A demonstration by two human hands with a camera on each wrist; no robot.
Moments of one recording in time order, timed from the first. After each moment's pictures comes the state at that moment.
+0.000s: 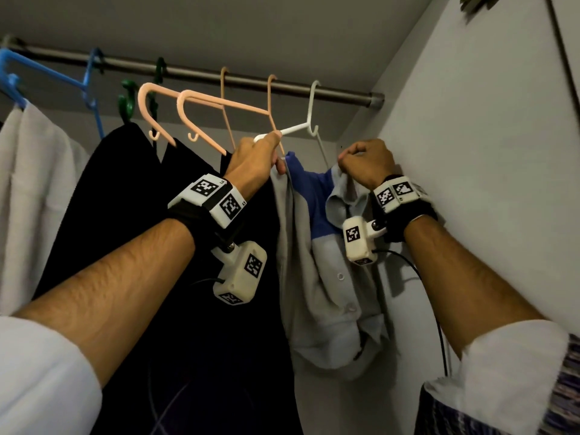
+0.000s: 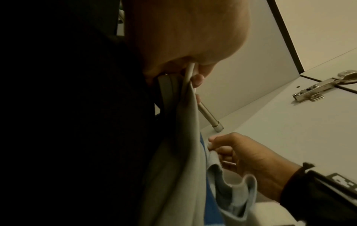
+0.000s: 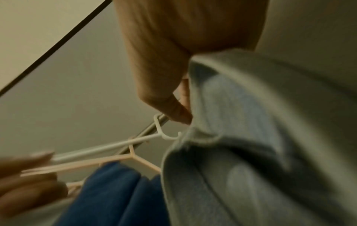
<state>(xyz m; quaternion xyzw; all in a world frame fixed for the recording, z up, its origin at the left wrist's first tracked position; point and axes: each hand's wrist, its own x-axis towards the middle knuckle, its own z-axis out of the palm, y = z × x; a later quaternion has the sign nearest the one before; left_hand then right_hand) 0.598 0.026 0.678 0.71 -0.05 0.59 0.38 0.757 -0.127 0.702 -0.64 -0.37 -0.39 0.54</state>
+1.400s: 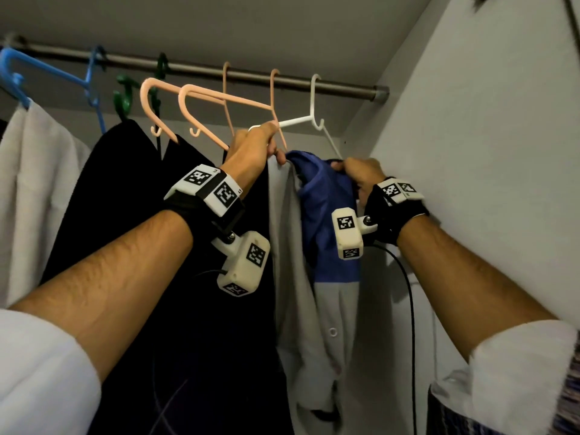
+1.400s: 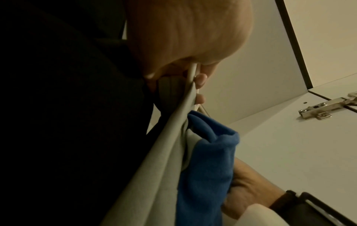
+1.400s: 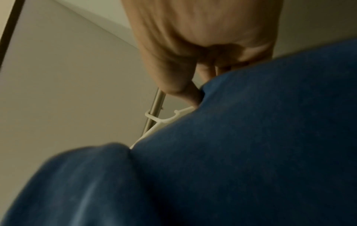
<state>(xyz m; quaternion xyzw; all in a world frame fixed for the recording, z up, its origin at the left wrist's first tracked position) 0.603 0.030 0.685 0.66 -0.12 0.59 0.46 0.766 -0.097 0.691 -0.56 -0.33 -0.12 0.75</state>
